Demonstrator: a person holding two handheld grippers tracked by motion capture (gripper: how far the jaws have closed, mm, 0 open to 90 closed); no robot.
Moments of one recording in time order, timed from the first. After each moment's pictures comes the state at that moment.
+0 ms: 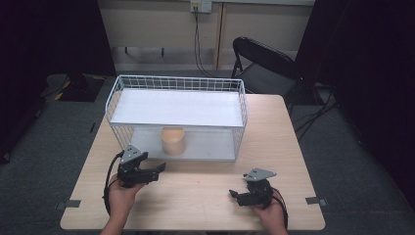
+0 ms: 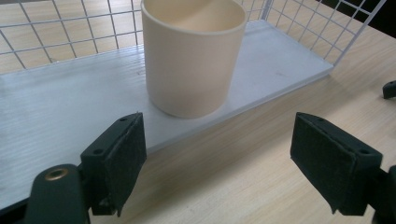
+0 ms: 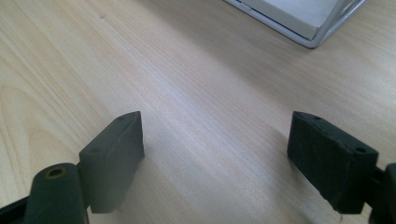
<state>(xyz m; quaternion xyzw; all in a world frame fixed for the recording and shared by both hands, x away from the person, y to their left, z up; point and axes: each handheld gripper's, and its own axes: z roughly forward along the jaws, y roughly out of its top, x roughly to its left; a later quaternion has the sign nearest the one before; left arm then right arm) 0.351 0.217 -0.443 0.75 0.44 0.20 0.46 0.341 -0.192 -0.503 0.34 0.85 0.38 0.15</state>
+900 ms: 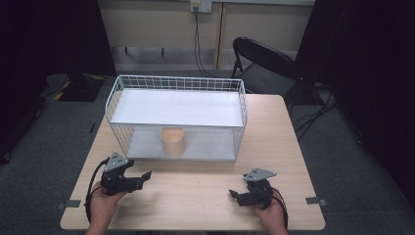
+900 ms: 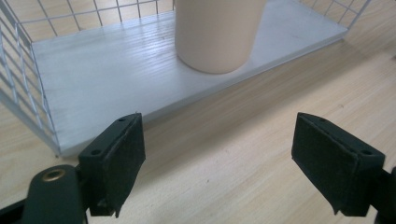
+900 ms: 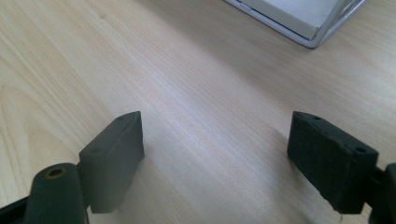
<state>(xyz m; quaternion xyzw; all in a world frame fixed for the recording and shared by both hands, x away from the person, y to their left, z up) 0.335 0.258 -0.456 0.76 0.44 0.19 0.44 0.341 -0.192 -0.503 0.34 0.85 0.38 0.15</state>
